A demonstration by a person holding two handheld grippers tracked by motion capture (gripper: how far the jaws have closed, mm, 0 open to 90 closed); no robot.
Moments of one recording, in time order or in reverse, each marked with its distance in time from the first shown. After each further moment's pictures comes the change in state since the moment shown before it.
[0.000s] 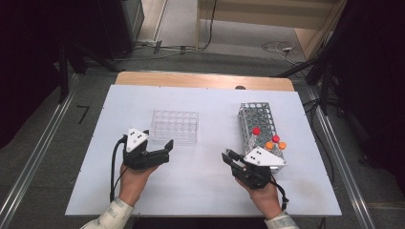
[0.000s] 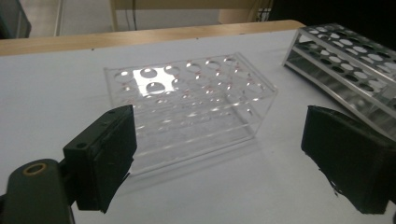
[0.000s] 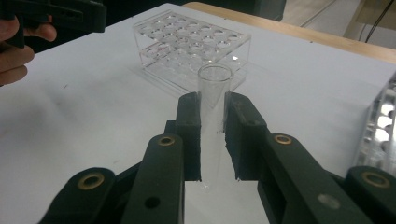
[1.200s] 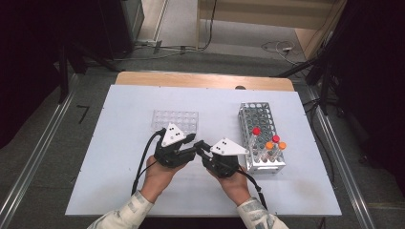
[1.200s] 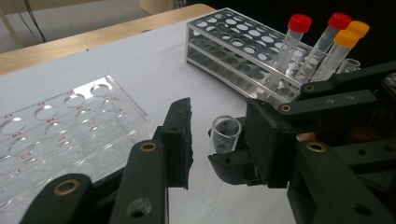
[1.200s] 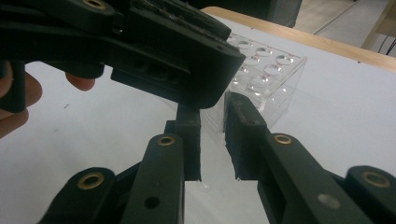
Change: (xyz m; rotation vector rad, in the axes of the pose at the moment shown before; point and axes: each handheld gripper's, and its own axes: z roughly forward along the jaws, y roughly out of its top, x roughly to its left) left arm -0.059 0.026 0.025 0.085 -0.286 0.156; right arm 0.035 0.019 0.067 -0.007 0.019 -0.041
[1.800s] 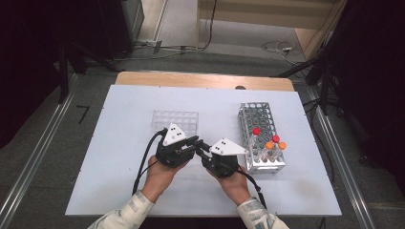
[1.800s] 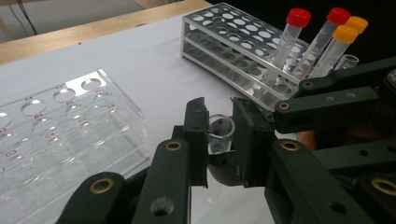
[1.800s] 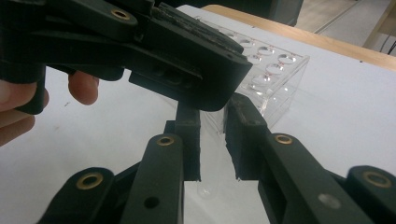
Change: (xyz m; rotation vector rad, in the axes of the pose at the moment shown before) left arm 0.000 -0.001 0.003 0.007 -0.015 -0.014; right arm 0.001 0.000 0.001 0.010 0.004 -0.001
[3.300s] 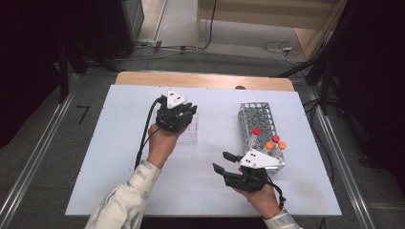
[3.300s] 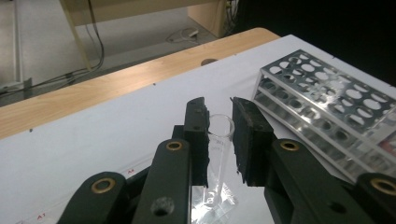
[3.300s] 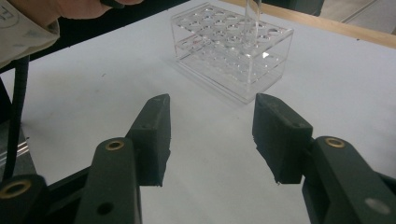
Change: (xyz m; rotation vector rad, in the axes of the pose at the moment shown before) left arm 0.044 0.061 0.024 -0.032 0.208 -0.019; right arm -0.027 -0.023 -0.068 0.021 0.106 0.012
